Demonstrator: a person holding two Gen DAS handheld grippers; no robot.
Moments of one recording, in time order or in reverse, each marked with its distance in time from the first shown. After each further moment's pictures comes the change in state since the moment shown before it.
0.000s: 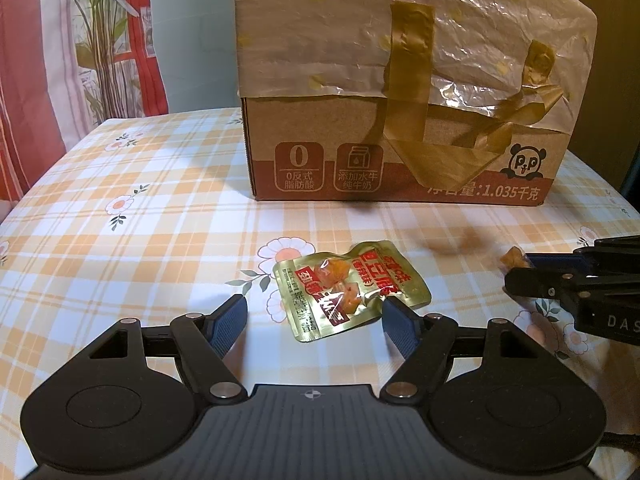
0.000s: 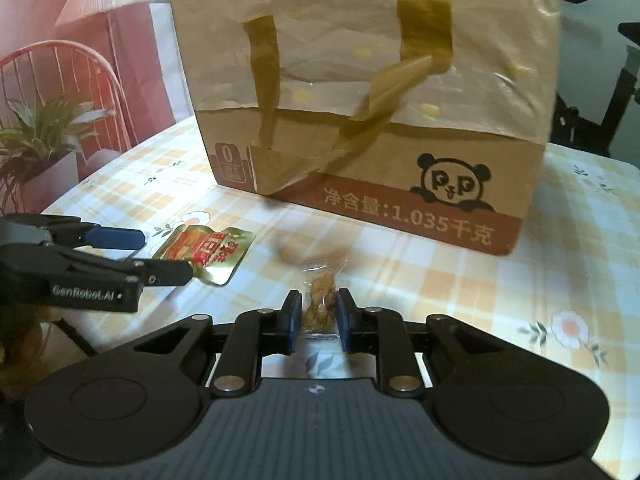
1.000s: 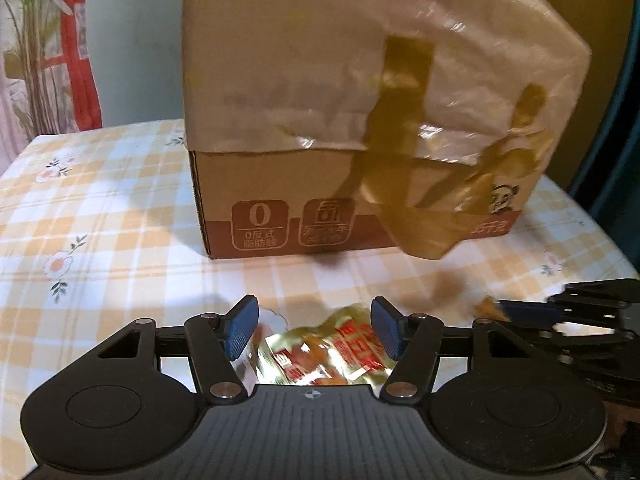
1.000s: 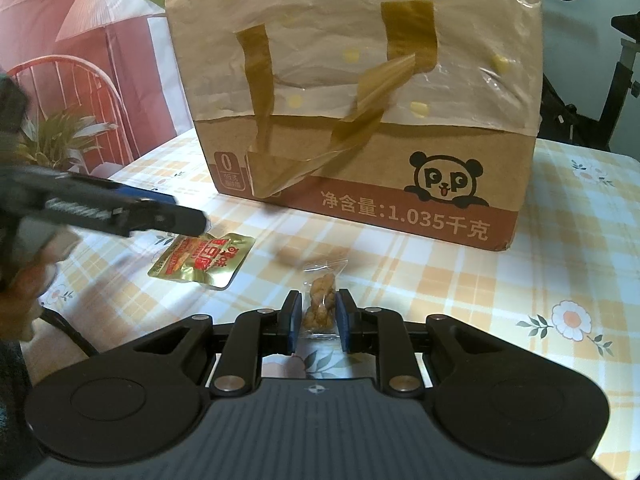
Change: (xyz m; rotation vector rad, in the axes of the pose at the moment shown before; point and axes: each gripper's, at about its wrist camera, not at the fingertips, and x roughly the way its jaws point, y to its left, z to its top) left arm 0.030 0.019 0.048 0.060 0.040 -0.221; right arm -0.003 -0.005 -0.002 0.037 -0.023 0.021
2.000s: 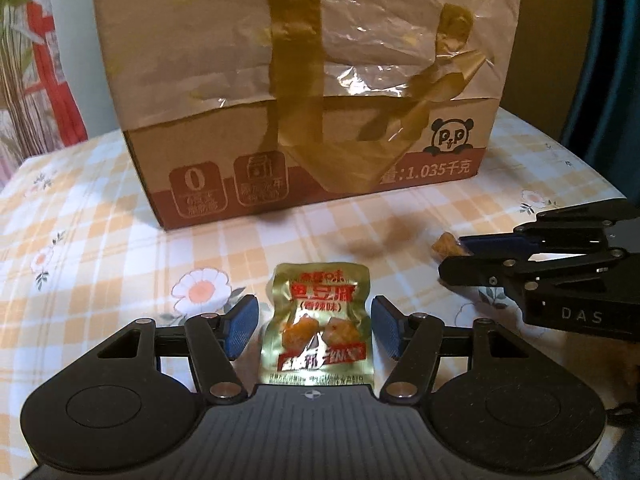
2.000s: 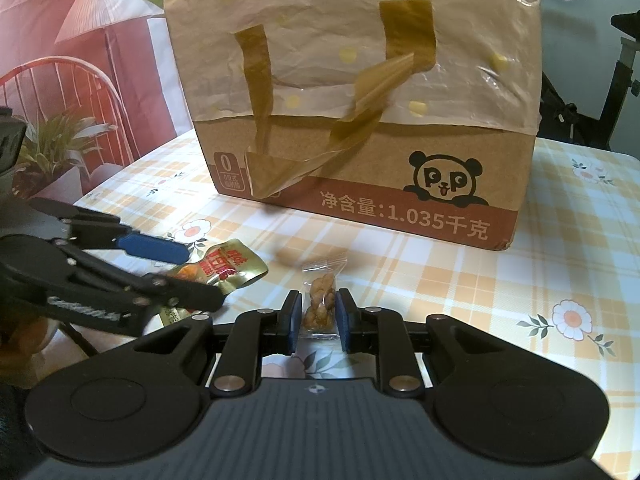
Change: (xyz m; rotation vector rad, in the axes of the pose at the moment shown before) left arm -0.006 -0.046 -0.029 0.123 0.011 0.039; right arm 0.000 0.001 0.000 0.002 -0.001 -0.001
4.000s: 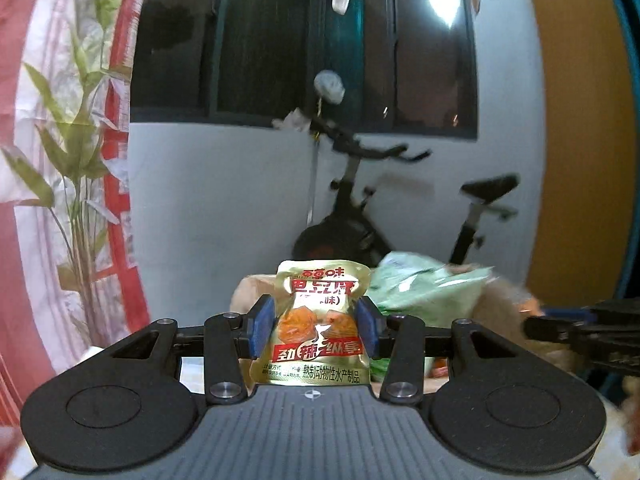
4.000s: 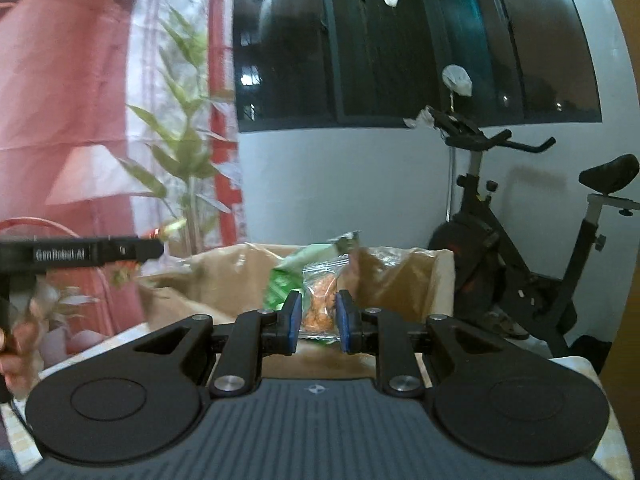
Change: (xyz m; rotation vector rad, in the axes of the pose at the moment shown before) left arm -0.088 0.035 0.179 -0.104 -0.505 0.180; right arm -0.080 -0.027 0.157 -0.054 -0.415 -0.099
